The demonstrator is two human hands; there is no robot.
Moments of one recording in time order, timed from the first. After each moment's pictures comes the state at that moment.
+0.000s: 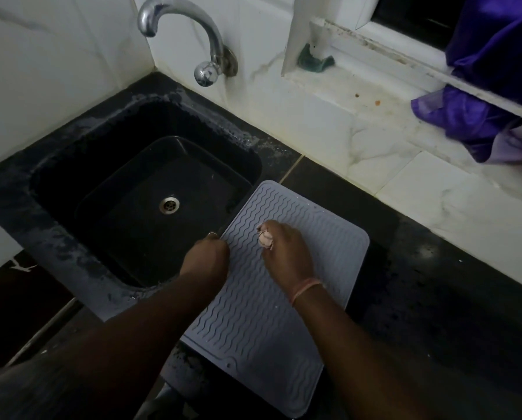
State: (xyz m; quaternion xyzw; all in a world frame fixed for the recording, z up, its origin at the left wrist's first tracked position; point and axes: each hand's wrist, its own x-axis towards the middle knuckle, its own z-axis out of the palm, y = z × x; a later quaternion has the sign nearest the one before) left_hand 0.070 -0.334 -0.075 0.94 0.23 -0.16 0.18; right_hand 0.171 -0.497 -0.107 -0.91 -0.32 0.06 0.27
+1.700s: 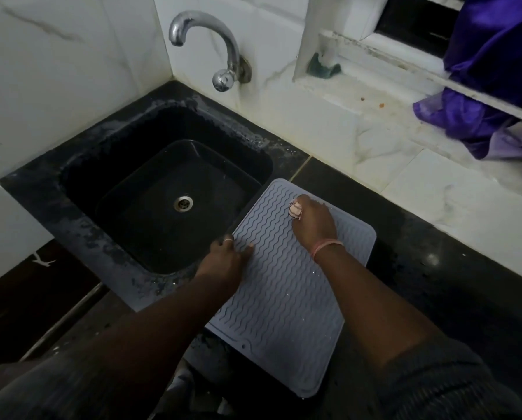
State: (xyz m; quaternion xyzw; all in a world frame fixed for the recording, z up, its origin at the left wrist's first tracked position) left_hand 0.033 -0.351 -0.058 0.94 0.14 -0.28 0.13; right_hand 0.219 -0.496 -0.081 -0.94 -0.26 0.05 0.22
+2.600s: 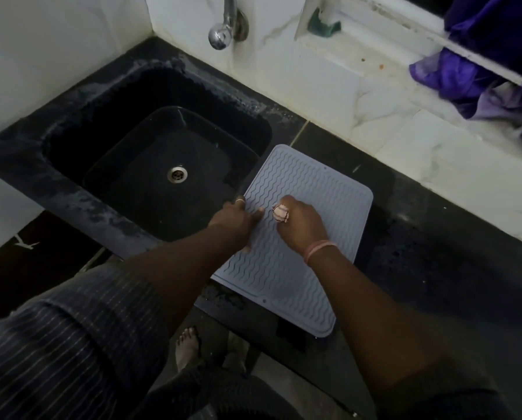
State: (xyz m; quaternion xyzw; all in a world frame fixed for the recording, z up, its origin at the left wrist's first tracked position) left_hand 0.036 -0.327 -0.049 0.95 0.06 -0.31 0.08; right_hand 0.107 -0.491 -0.072 -0.94 -0.26 0.11 0.21
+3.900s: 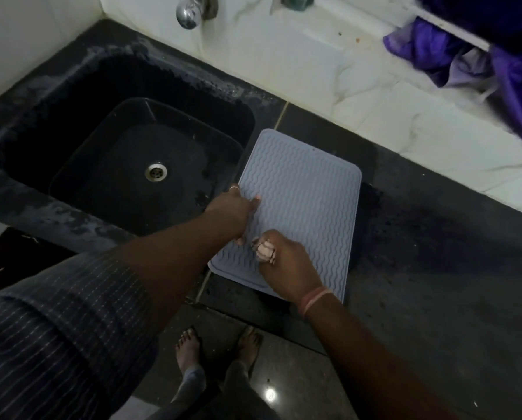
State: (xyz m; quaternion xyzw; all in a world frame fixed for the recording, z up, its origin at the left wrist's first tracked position) left_hand 0.045 -0.302 -0.063 0.95 -0.02 -0.29 0.09; right_hand -0.016 -0.494 -0.081 -0.90 -0.22 0.12 0.36
